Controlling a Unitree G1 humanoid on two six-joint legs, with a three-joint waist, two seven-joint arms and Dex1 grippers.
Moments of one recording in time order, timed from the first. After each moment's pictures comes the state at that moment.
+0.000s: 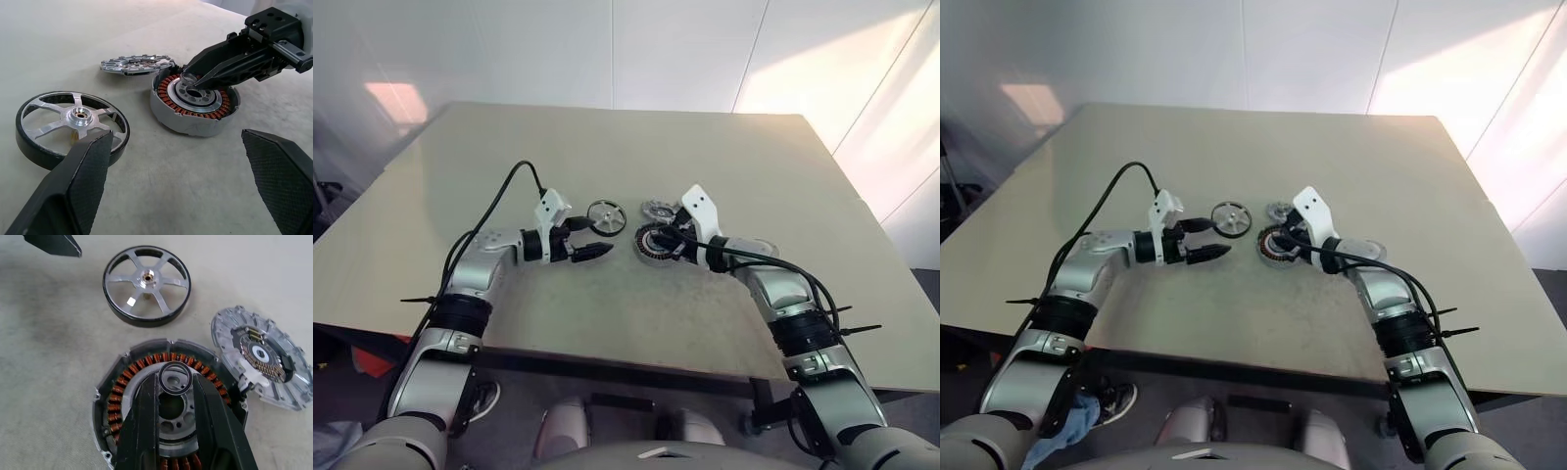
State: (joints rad) left arm -0.58 0.40 -0.08 0.40 -0.29 0.32 -1.06; right arm -0.50 -0.38 0.16 0.20 0.13 0.45 0.71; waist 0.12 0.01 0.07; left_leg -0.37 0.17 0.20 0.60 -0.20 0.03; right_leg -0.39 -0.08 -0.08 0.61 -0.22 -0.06
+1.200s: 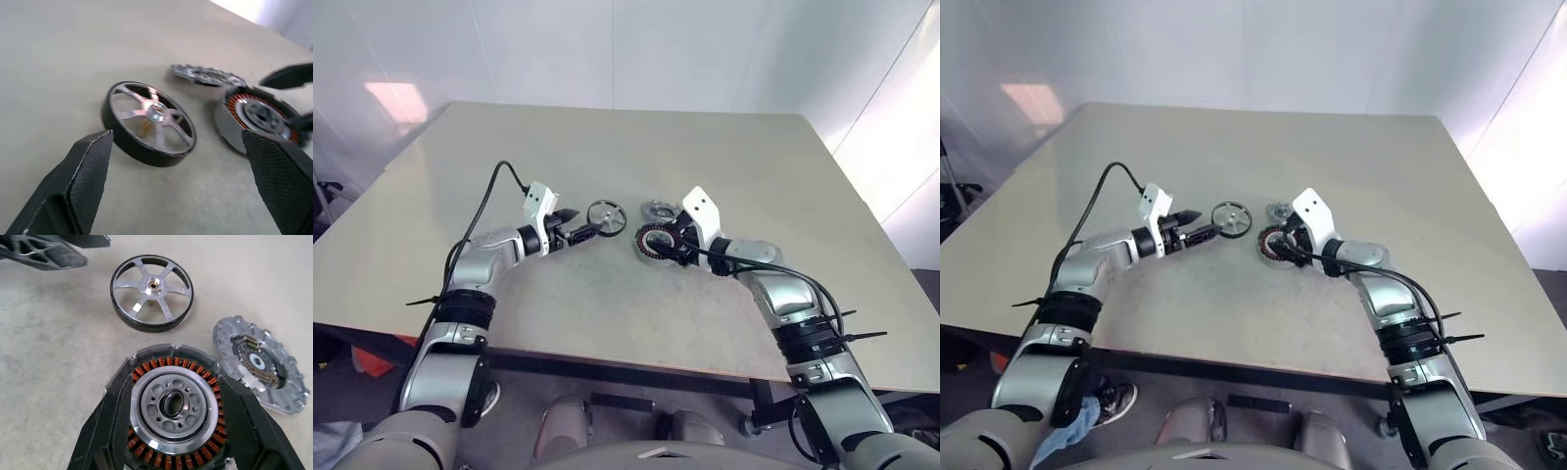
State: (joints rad) left arm -0.64 0.30 0.08 0.55 -0.34 0.43 -0.80; right arm -0.46 -0.39 0.16 0.11 0.12 0.45 0.70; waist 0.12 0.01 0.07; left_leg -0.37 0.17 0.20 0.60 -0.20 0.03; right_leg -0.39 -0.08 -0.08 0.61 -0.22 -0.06
